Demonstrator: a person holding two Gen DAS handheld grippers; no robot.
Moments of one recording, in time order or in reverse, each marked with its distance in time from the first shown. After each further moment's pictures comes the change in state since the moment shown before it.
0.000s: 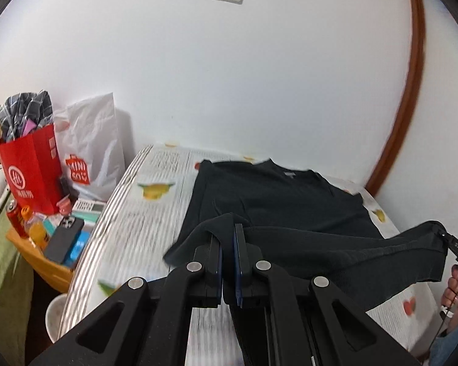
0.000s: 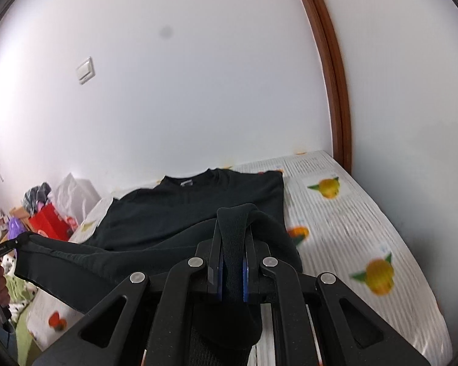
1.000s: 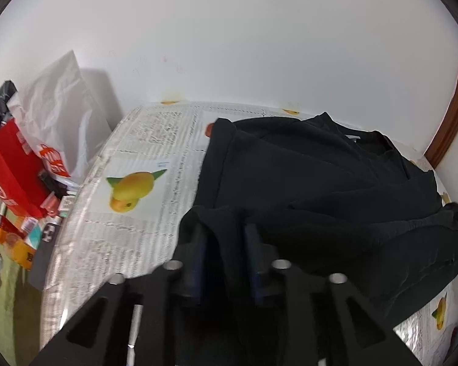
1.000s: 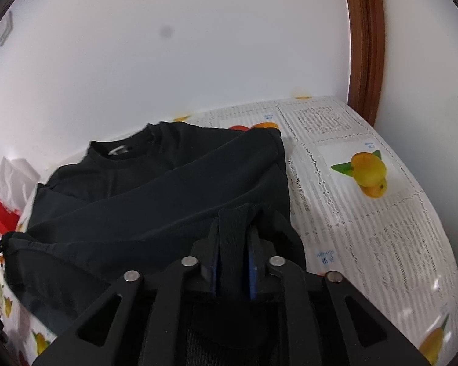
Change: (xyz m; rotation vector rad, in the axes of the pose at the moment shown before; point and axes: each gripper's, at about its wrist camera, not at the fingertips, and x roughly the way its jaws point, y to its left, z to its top) left arm 0.175 0.001 0.020 0.066 0.241 0.153; right arm 0.205 -0.029 0.014 -0.010 0.281 -0.125
